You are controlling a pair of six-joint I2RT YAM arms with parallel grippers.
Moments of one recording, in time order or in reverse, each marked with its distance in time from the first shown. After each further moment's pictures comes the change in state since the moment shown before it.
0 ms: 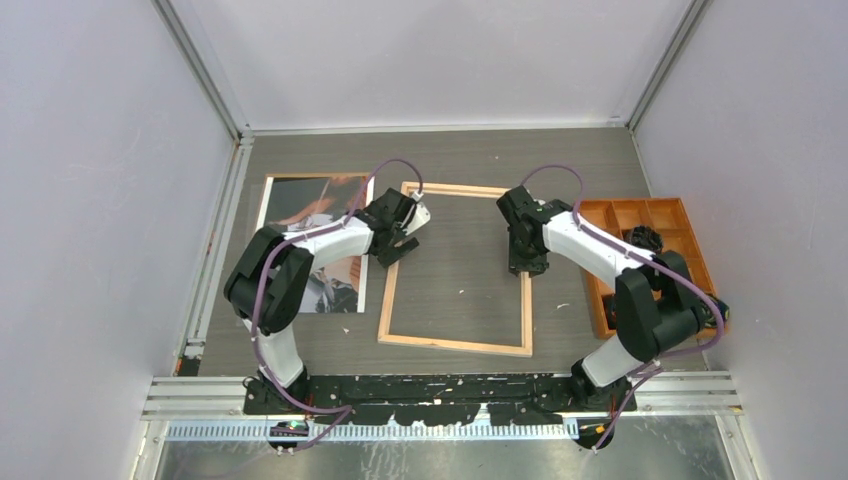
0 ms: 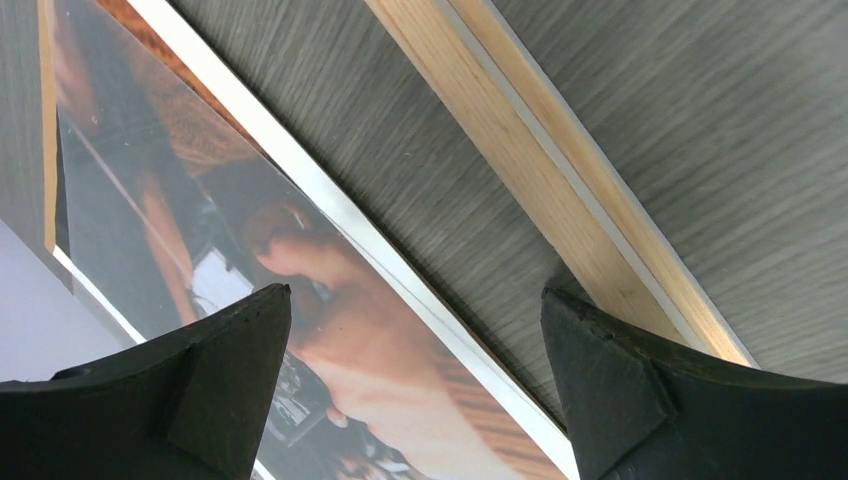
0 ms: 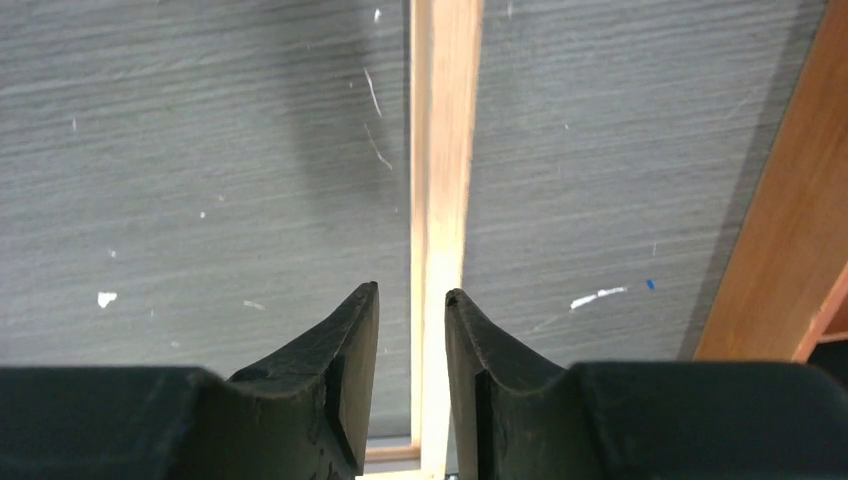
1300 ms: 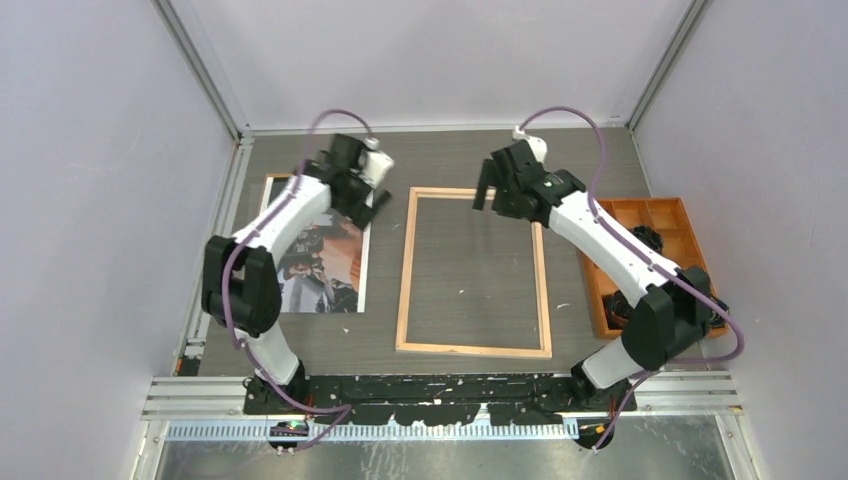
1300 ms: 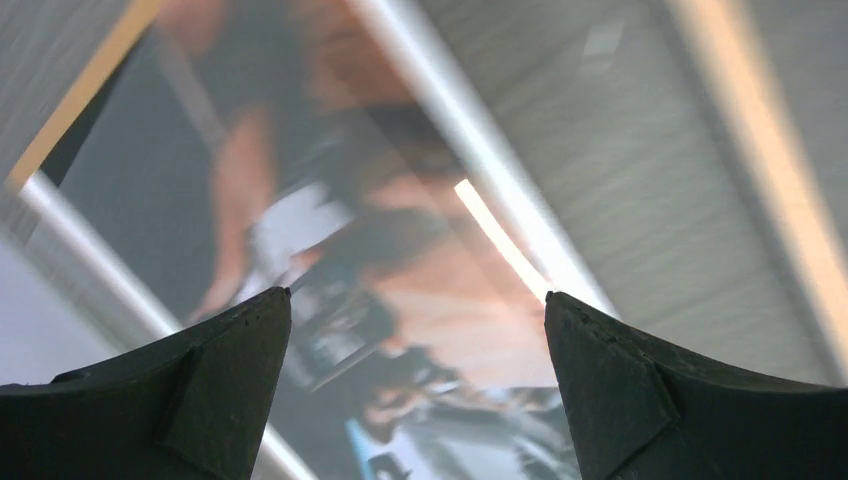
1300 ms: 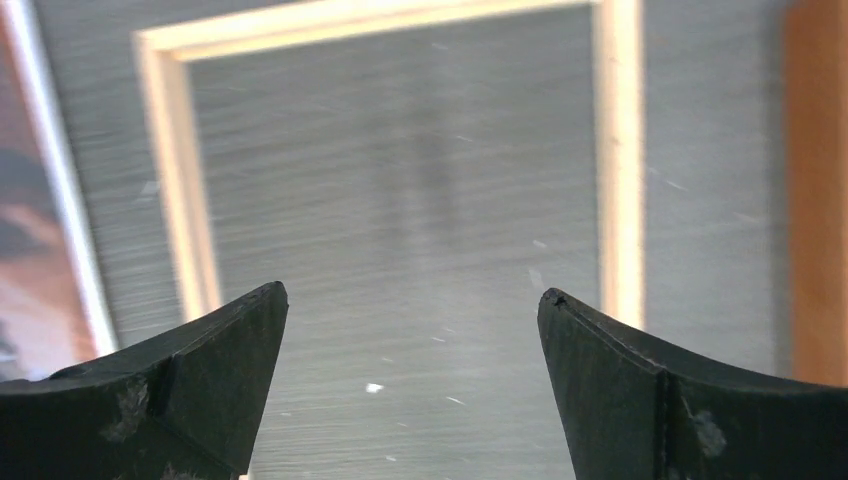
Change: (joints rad) left arm 0.173 -0.077 0.291 -0.364 0.275 -0.075; right arm 0.034 -0.042 0.273 0.116 0.102 0.096
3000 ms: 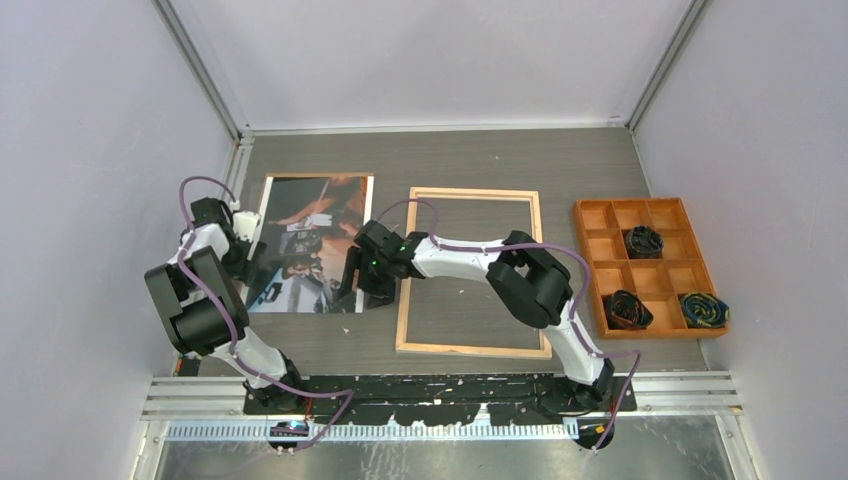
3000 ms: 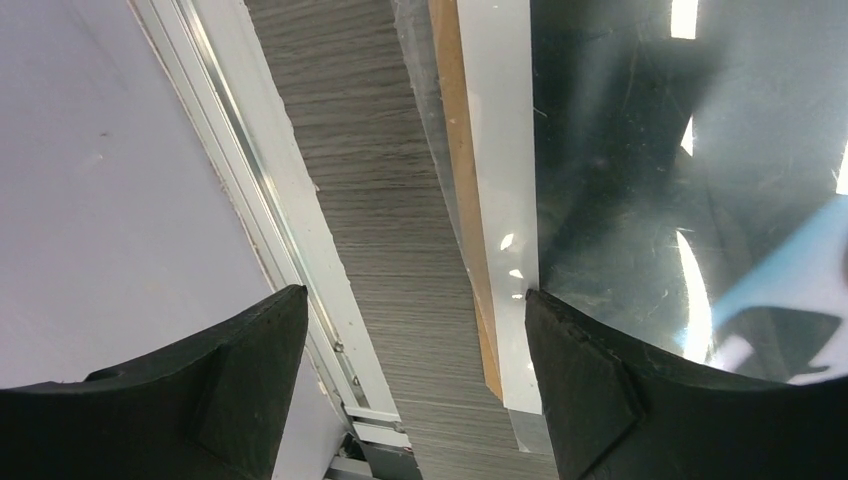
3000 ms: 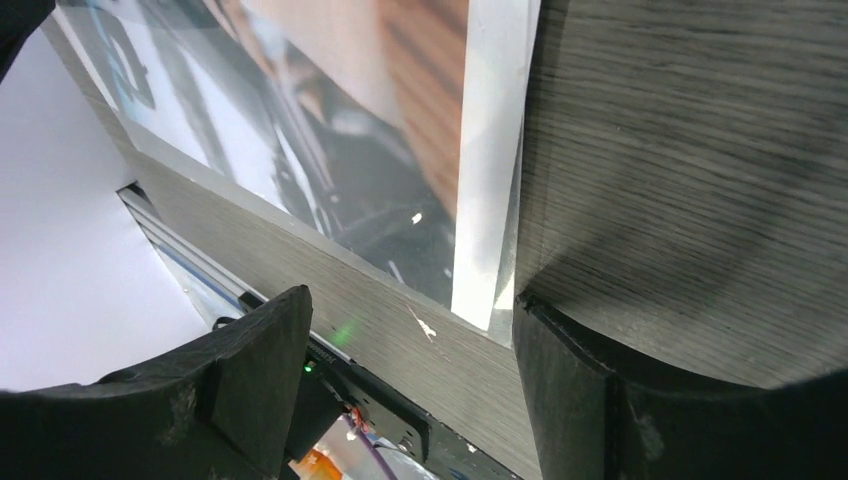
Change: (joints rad) left arm 0.883 -0.094 -0.448 0.194 -0.016 0.309; right arm 0.545 0.692 0.267 0.384 -0.562 0.530
